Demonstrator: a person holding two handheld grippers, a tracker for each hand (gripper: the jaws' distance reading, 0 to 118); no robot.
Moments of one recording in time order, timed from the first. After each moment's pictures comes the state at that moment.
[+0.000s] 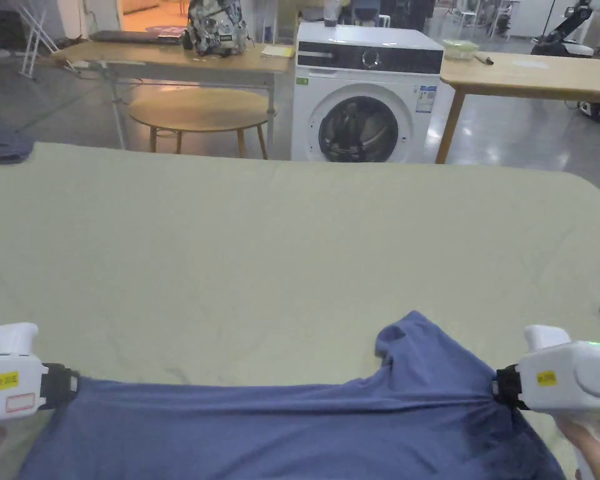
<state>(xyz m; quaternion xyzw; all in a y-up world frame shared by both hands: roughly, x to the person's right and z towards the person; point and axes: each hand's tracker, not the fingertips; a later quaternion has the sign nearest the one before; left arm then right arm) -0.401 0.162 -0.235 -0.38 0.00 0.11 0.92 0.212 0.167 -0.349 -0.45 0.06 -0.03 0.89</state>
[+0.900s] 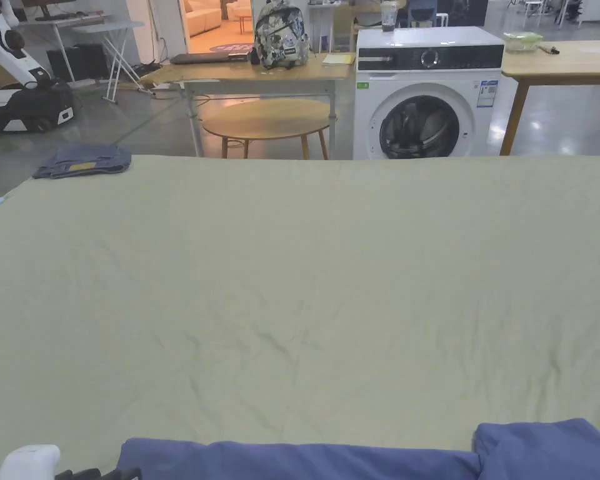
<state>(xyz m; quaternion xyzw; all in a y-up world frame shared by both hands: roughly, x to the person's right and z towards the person) -0.389 0.157 -0.004 -0.34 0.00 0.11 0.94 0.243 0.160 -0.044 -0.33 -0.02 -0.05 0.94</state>
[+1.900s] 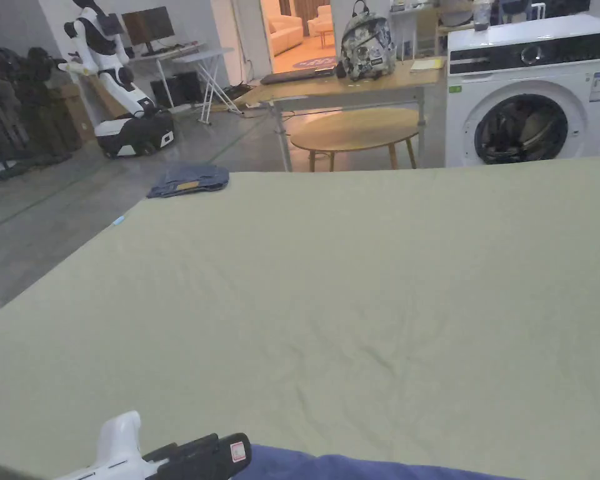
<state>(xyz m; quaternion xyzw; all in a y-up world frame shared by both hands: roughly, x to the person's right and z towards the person) -0.436 0.174 0.001 -0.31 -0.09 0.29 0.90 0.159 0.226 -0.059 -0.23 0.14 -0.05 0.96</state>
